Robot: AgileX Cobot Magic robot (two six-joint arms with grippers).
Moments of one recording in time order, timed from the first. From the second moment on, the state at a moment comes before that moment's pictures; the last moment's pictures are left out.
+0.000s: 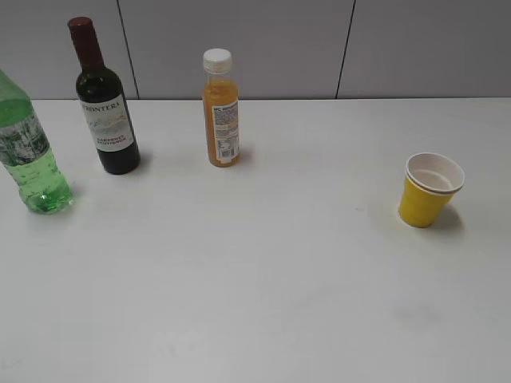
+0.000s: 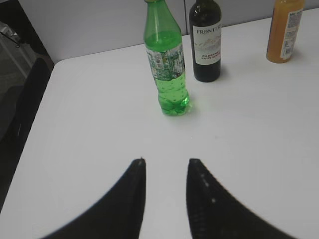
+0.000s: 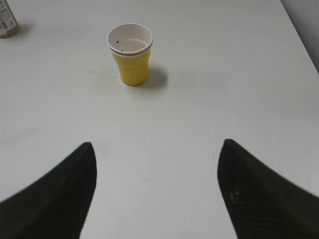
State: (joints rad) left arm -0.04 0.00 -0.52 -0.07 1.03 0.22; right arm 0.05 0.02 -0.41 0.09 0.94 -0.03
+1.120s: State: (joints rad) left arm -0.04 0.00 -0.52 -0.07 1.03 0.22; right arm 0.05 0.02 -0.41 0.10 0.94 -0.03
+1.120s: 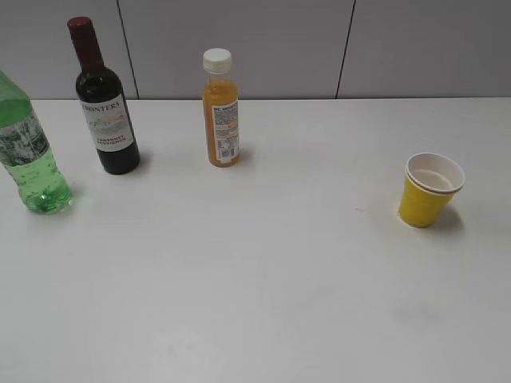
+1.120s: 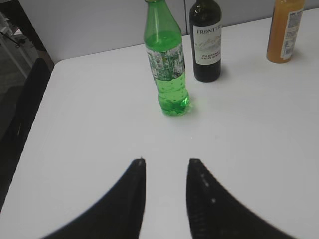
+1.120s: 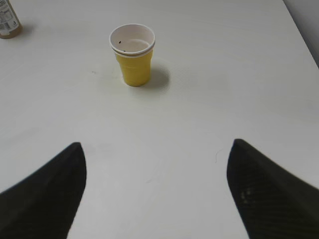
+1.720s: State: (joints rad) left arm -0.04 0.00 -0.52 -0.07 1.03 0.22; right arm 0.05 0.02 -0.42 0.10 0.93 -0.03
